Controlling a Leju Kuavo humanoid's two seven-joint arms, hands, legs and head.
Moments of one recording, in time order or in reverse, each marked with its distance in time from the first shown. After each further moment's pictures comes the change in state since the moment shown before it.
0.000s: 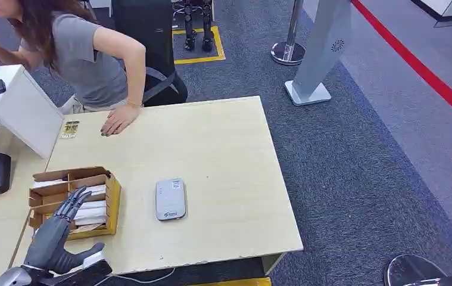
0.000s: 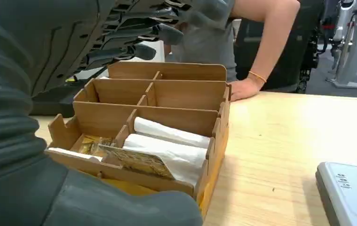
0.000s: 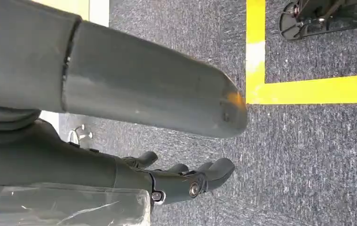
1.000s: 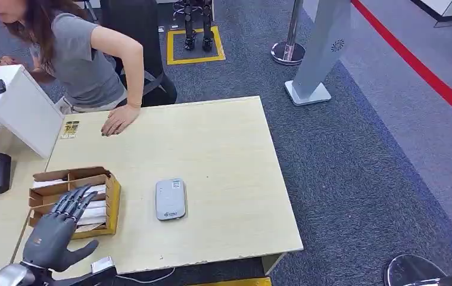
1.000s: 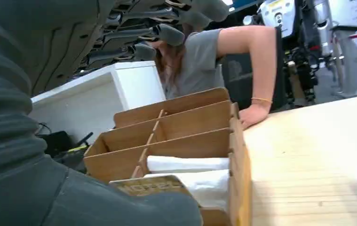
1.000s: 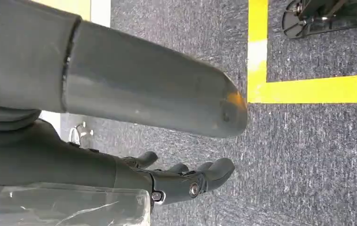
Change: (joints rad) left arm -0.036 0.097 -0.101 -0.024 -0.271 0.087 0.078; right arm -0.001 0.000 0.001 0.000 0.020 0.000 0.005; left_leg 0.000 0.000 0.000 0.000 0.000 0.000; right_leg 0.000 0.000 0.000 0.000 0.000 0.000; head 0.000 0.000
